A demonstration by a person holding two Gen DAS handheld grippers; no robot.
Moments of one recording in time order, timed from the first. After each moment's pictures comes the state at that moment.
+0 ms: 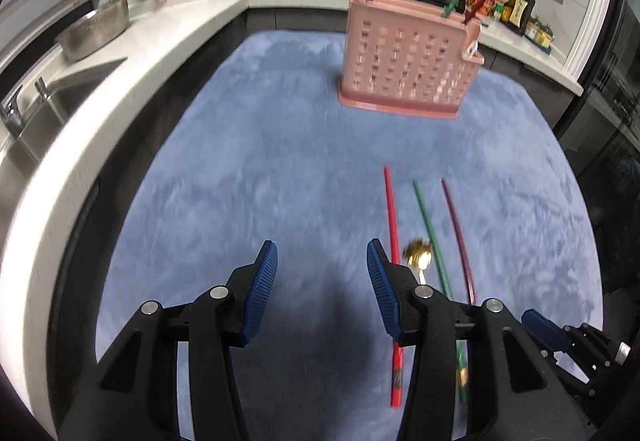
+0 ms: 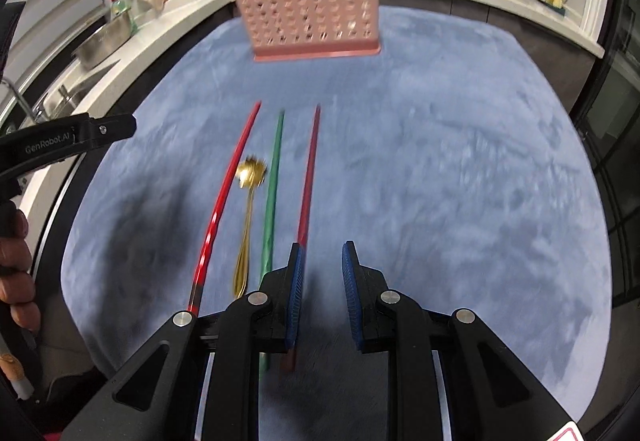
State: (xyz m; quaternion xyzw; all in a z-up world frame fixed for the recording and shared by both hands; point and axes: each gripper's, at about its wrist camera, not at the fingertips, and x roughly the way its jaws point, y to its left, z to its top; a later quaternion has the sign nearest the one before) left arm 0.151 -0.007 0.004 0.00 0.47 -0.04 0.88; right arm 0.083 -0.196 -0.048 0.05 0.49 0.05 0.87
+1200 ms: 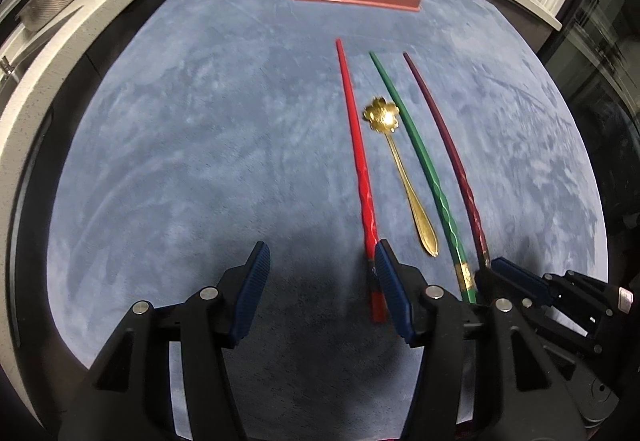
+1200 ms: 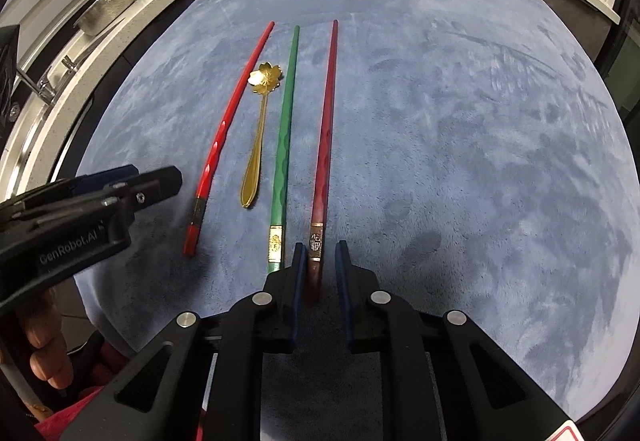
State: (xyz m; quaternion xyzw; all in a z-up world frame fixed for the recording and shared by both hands) left arm 0.105 -0.034 -0.058 0.02 0.55 -0.10 0.83; right arm 0.061 -0.188 -0.087 0.06 0.55 0.07 0.83
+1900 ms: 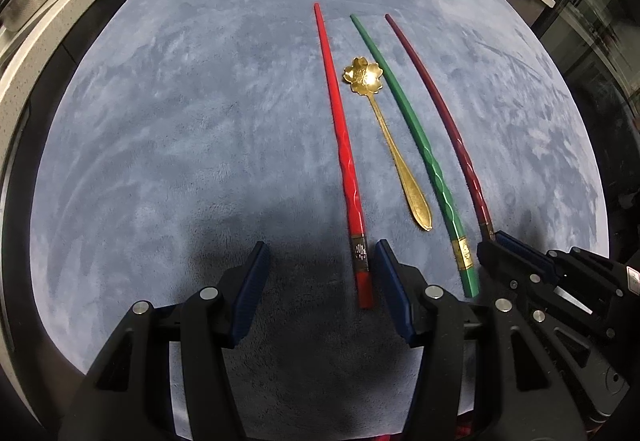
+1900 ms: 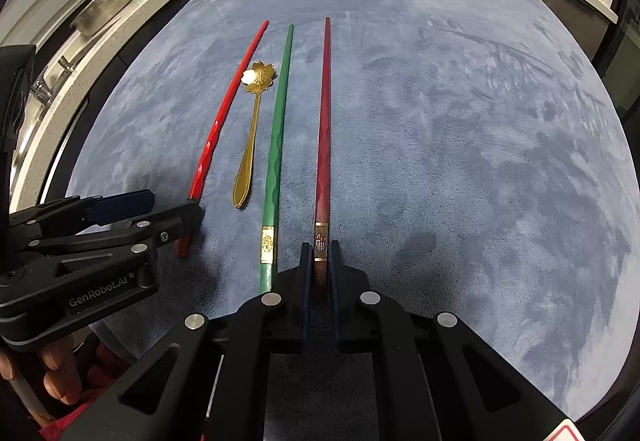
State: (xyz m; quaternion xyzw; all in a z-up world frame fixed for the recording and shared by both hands) left arm 0.104 -0.045 -0.074 0.03 0.58 -0.12 0.81; right arm 0.063 -0.189 -0.089 0.06 0.55 0.07 0.83
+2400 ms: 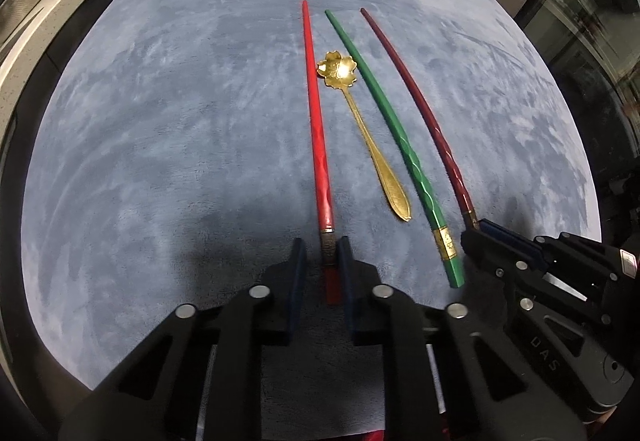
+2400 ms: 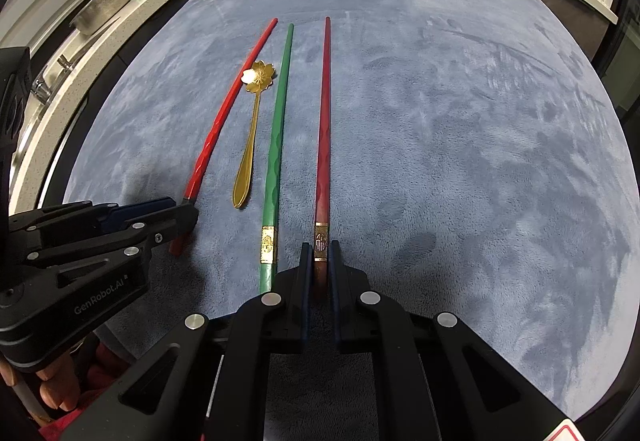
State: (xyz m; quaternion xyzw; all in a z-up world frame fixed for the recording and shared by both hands) left arm 0.100 -0.053 -0.073 0.03 0.58 -0.15 0.80; right arm 0.064 -0.188 -0.089 0.06 0.55 0.07 0.83
